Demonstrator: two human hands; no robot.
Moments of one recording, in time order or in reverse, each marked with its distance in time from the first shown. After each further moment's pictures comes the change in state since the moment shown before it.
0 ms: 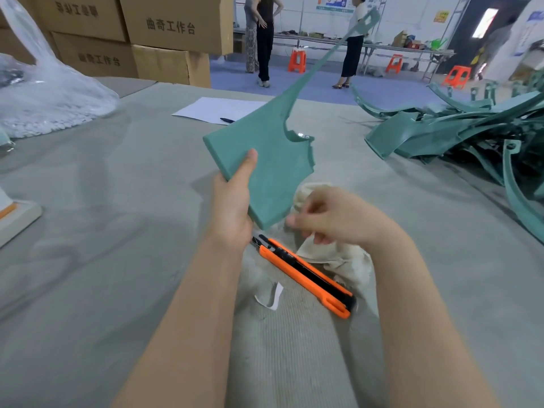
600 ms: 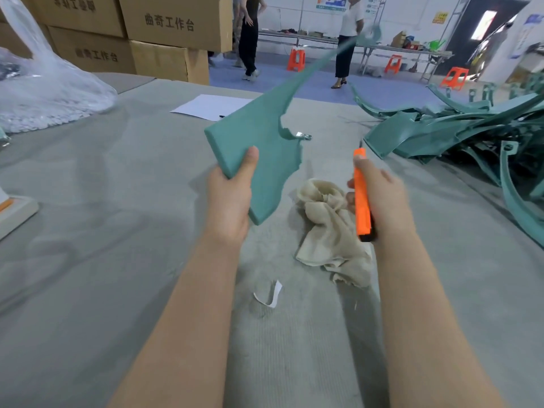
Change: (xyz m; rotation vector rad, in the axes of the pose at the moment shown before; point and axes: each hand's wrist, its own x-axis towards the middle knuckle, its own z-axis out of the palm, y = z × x) left_hand 0.002 0.000 -0.001 0.128 0.040 0.121; right_hand 0.013 0.027 -0.013 0.826 0.644 0.212
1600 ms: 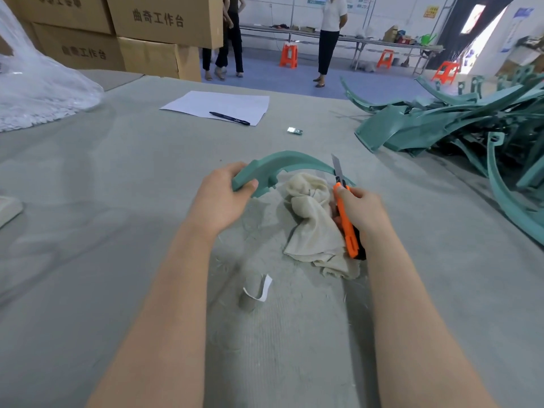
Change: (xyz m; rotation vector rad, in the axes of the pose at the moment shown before) left_hand 0.009 -0.001 -0.024 0.991 -0.311 0.238; right_hand 0.019 0.039 -0.014 -0.346 -0.042 0.060
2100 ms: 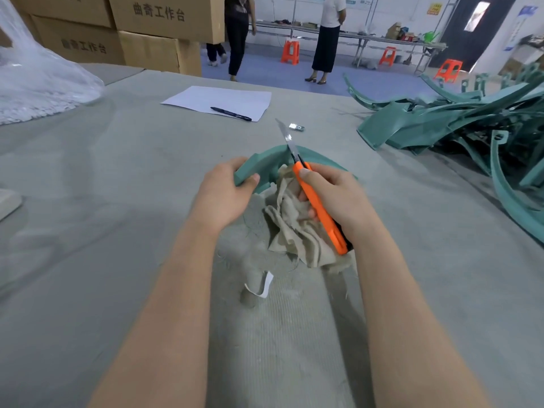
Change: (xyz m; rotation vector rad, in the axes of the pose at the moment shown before) left_hand 0.001 0.000 0.003 0.012 0.037 -0.019; right_hand -0.041 -0.037 0.018 0.160 -0.336 -0.273
